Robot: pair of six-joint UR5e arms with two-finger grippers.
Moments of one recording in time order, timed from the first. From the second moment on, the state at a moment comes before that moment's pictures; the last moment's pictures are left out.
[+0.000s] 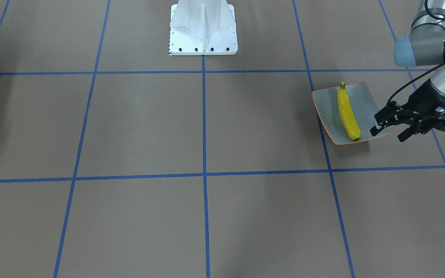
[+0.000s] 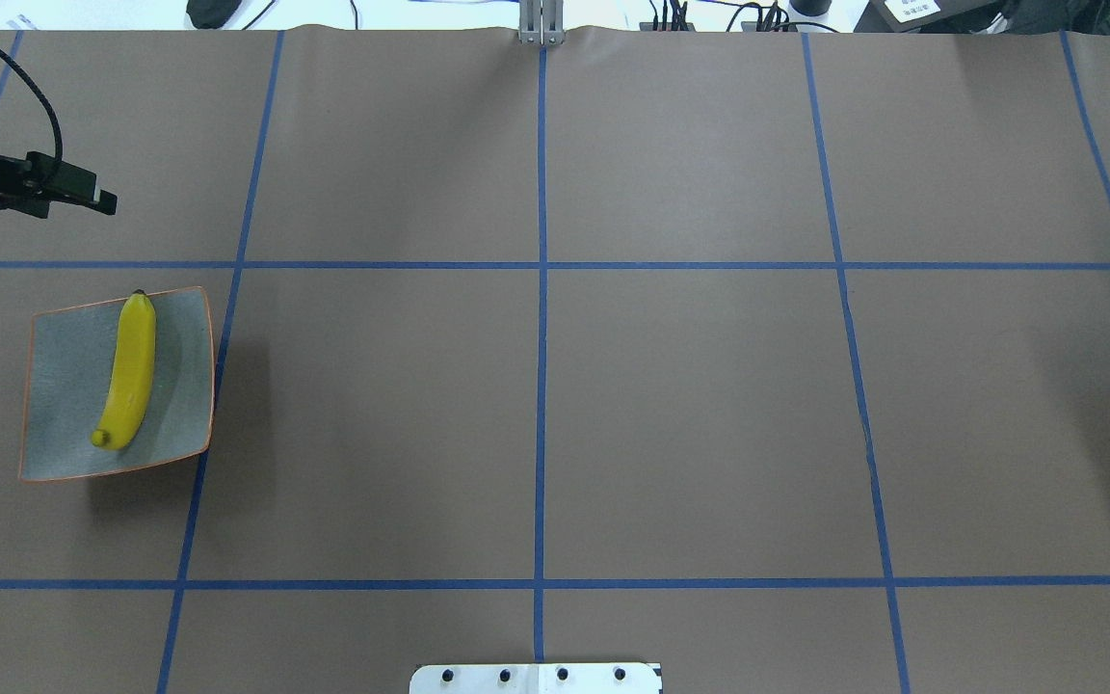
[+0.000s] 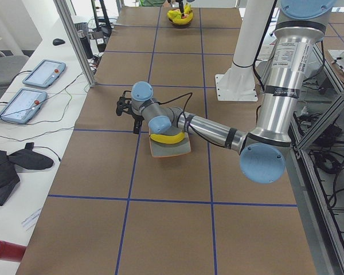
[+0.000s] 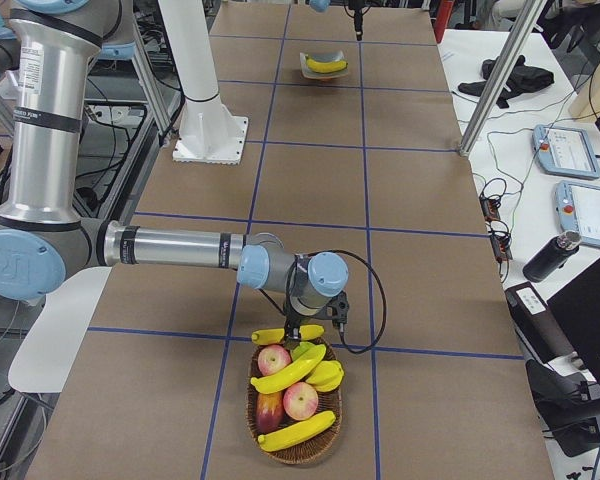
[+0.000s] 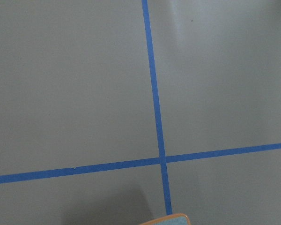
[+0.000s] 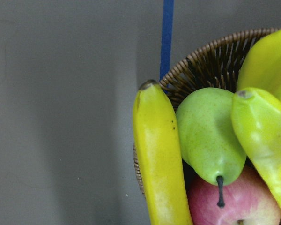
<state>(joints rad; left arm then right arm) -1.14 -1.74 -1.68 -2.18 -2.31 -0.82 1.39 -1.74 1.68 -1.74 2.40 -0.05</state>
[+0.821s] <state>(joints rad) -1.14 -1.75 -1.67 -2.18 -2.31 -0.82 1.37 -1.77 1.67 -1.74 2.41 -0.05</state>
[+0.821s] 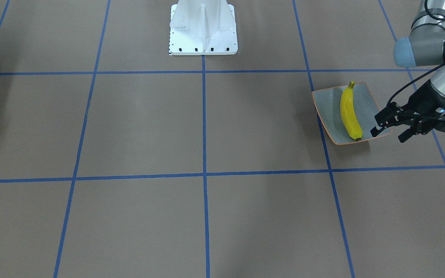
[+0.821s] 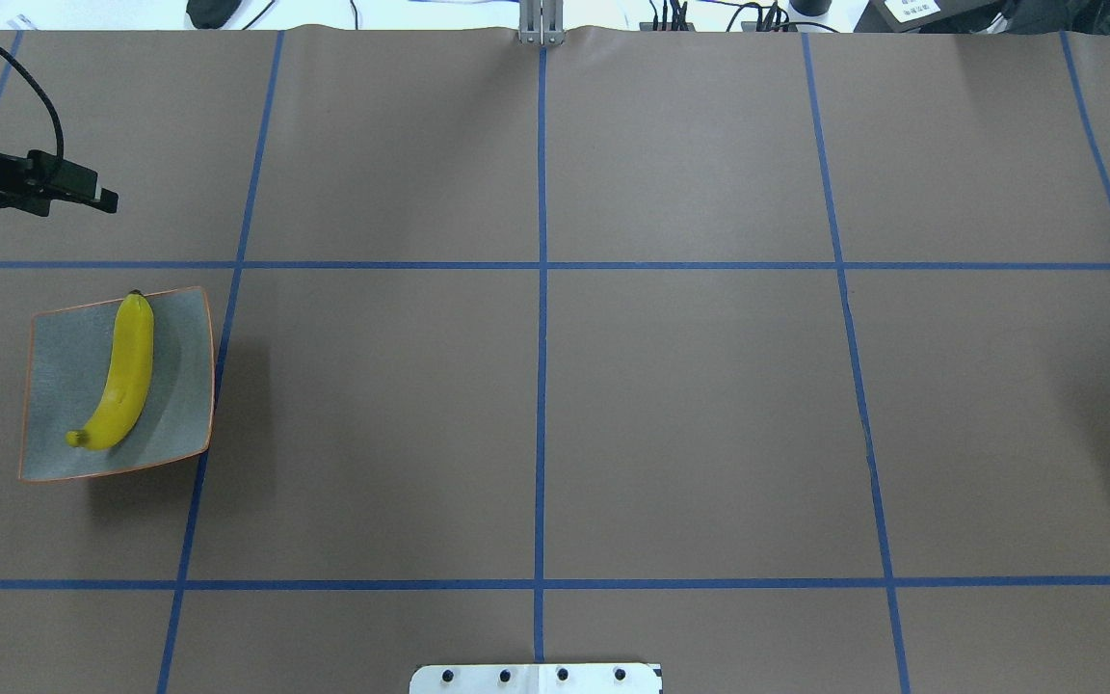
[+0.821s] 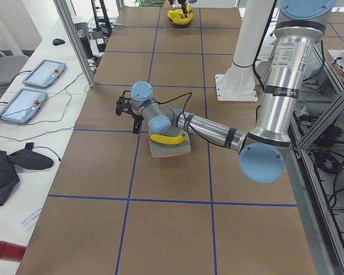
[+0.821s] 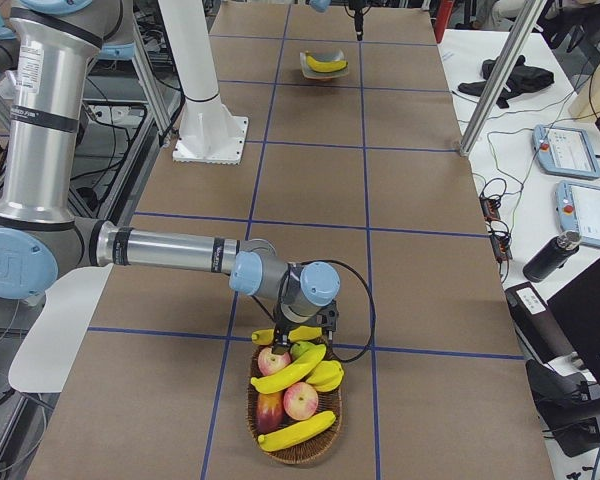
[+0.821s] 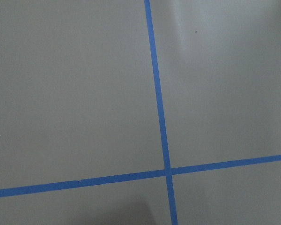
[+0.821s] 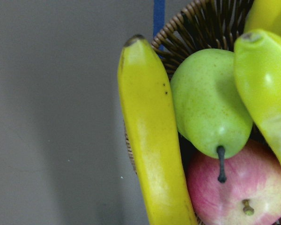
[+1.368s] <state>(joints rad) -1.14 -1.76 -1.67 -2.18 -2.31 -0.82 1.35 -1.77 1.65 -1.74 2.41 -0.05</state>
